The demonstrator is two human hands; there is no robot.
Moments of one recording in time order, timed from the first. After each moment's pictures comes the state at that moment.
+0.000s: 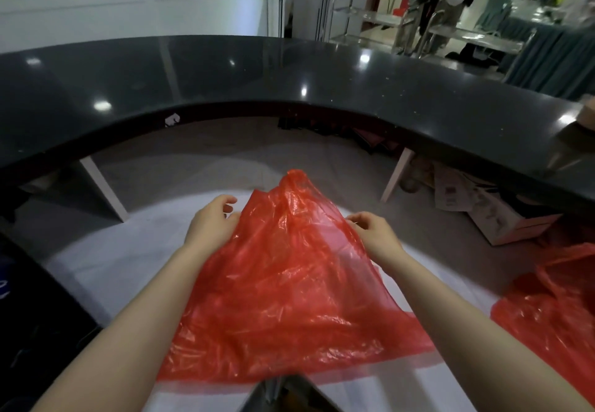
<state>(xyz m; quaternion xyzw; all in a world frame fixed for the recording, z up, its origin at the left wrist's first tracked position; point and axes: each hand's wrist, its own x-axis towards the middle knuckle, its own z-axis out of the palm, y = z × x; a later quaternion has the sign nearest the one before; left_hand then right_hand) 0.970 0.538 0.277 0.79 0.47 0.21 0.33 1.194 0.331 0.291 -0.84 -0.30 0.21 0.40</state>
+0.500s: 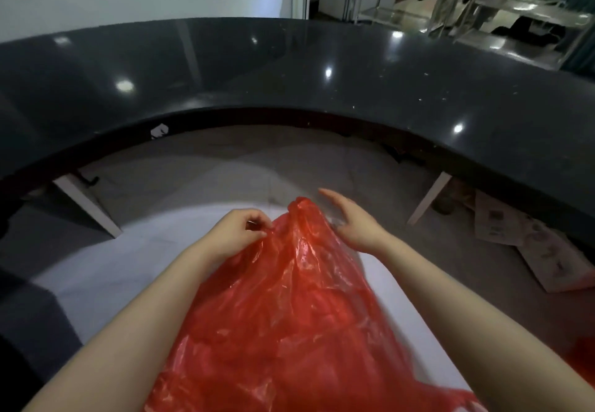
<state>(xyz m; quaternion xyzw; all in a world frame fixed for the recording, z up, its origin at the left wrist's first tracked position) 1.029 0.574 0.277 0.80 0.35 0.12 0.48 1.247 0.439 0.287 -0.77 -0.52 0.25 0.27</state>
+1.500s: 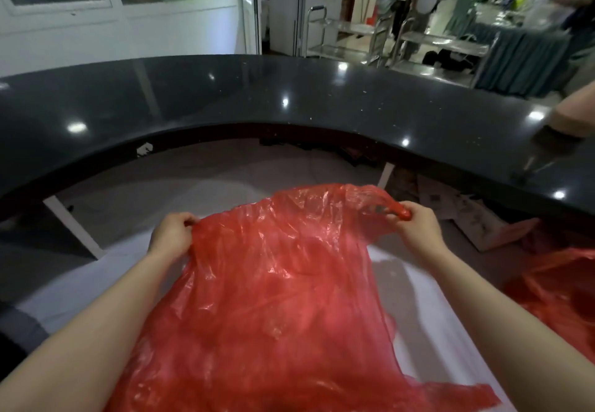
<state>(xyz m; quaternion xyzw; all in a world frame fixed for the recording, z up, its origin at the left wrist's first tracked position) 0.978 0.616 0.264 0.80 0.50 0.19 0.29 1.281 0.304 0.311 -0.85 -0.25 0.08 0.46</state>
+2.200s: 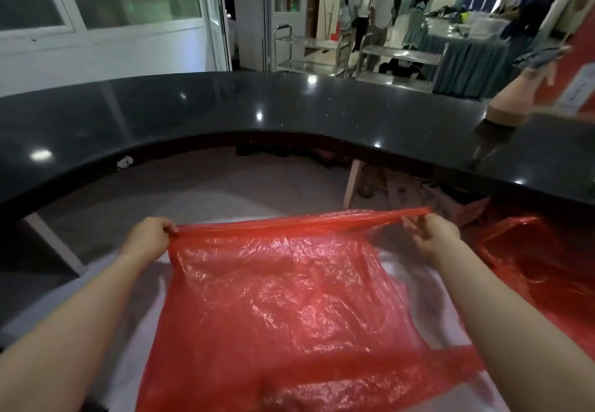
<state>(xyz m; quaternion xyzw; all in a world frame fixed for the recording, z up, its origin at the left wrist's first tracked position) 0.964 0.624 0.290 0.85 0.47 0.13 0.22 1.279 0.241 0.341 -0.54 0.20 0.18 0.80</state>
